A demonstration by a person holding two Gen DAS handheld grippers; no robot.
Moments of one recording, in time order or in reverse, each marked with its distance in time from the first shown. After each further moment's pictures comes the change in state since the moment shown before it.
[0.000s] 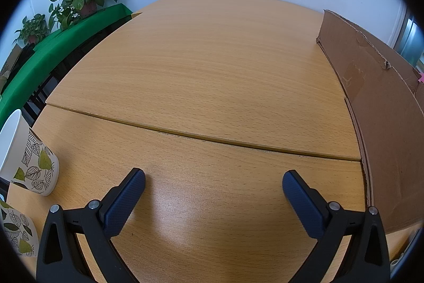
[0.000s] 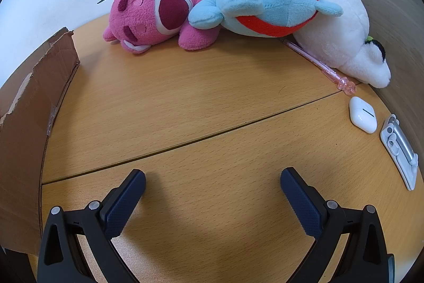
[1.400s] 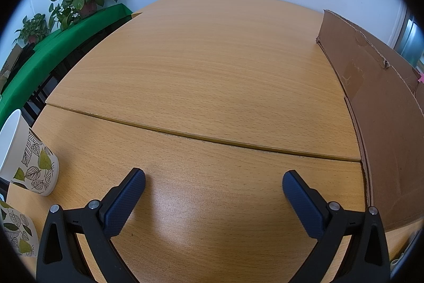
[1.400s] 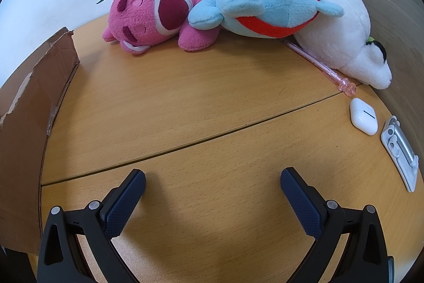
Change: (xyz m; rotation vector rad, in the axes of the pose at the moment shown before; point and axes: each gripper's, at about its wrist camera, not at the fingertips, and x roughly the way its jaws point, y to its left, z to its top) left arm 0.001 -0.001 0.001 -0.004 0.000 0.001; right arm -0.003 0.001 -0.006 -0.008 -0.001 0.006
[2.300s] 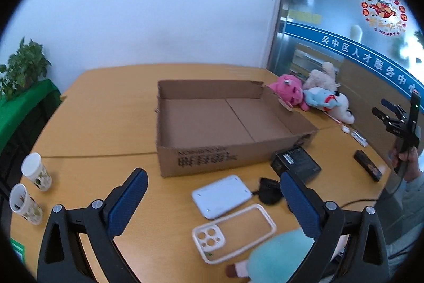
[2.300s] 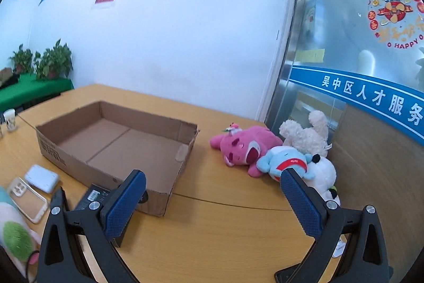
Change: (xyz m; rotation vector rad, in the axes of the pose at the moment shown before) left arm -0.284 -0.101 -0.099 0.279 -0.254 -0.492; right arm -0.310 0.052 -0.087 -0.437 -0.615 0.169
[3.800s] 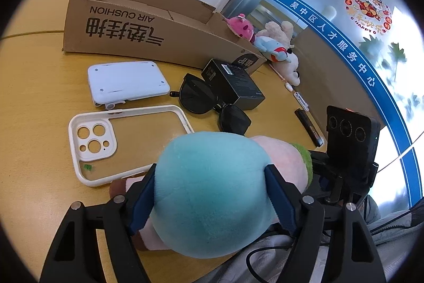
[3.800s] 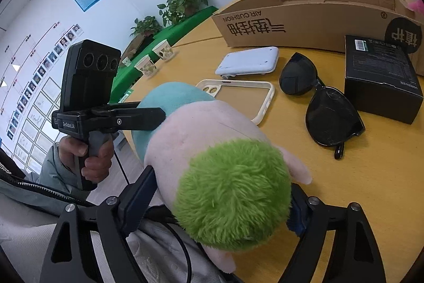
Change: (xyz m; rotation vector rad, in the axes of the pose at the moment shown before) left arm 0.075 -0.027 -0.109 -0.207 0.268 -0.412; right arm 0.004 0.238 -0.127 0.184 0.529 0.998
